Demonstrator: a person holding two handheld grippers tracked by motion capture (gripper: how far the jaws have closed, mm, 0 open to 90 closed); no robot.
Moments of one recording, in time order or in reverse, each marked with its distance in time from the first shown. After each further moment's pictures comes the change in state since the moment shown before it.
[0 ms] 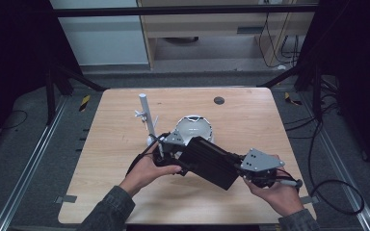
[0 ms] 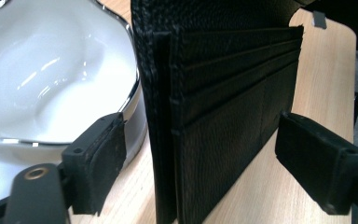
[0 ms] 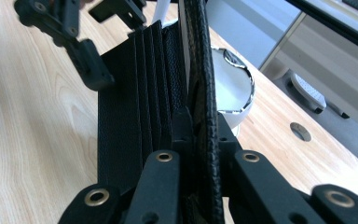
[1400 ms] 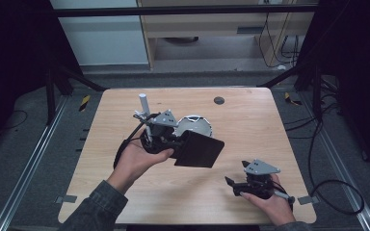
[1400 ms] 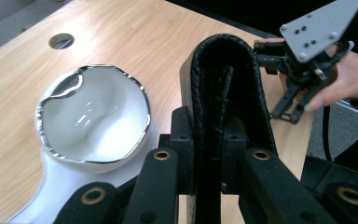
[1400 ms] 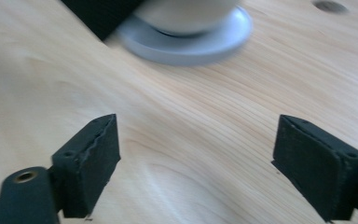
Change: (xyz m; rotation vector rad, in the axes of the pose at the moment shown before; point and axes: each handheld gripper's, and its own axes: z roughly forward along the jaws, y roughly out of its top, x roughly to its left) left arm -0.026 0.066 -0.087 0.003 0.072 0.027; right arm 0.011 -0.095 0.037 0.134 -0.058 0.380
